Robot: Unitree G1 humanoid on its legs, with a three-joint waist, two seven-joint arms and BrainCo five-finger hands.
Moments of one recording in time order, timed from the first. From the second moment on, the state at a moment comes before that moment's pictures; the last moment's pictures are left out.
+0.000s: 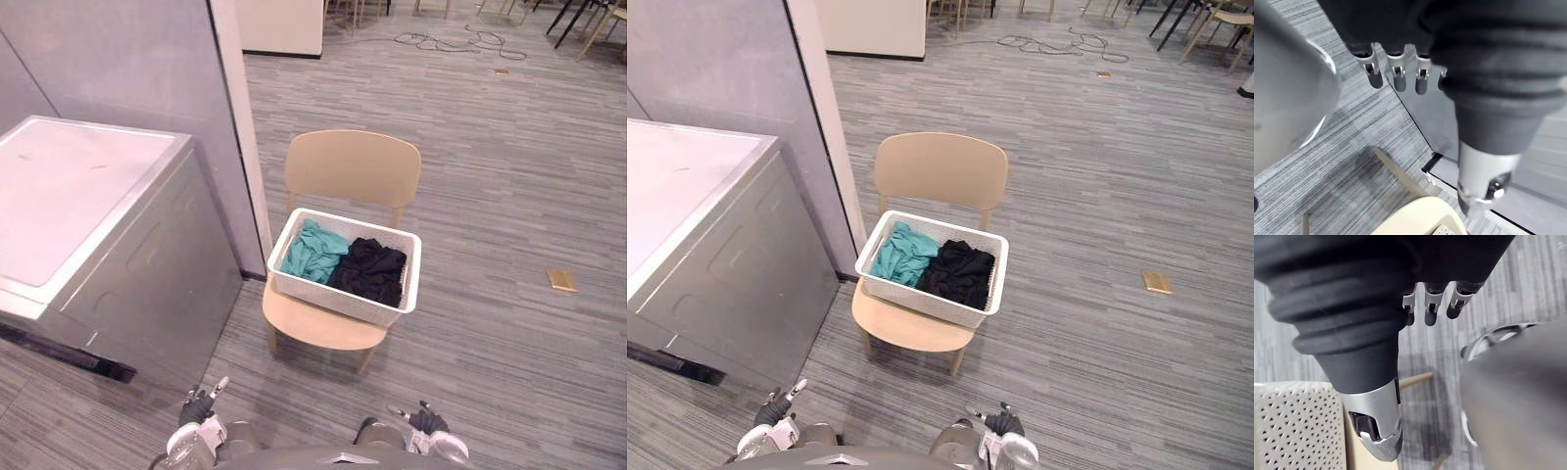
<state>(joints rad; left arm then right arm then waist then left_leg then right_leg) 0.23 -0.06 0.14 0.60 -0.39 0.07 0.14 0.14 -0.07 -0.29 0.74 0.12 0.09 -0.05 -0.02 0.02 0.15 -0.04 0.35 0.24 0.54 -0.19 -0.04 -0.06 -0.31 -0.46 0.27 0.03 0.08</state>
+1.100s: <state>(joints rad) 0.16 -0.06 -0.03 0.48 -0.29 0.10 0.10 0.16 -0.02 -0.26 0.53 0.29 0.09 -0.07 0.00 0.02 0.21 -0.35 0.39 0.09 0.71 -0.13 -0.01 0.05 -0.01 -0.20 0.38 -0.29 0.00</state>
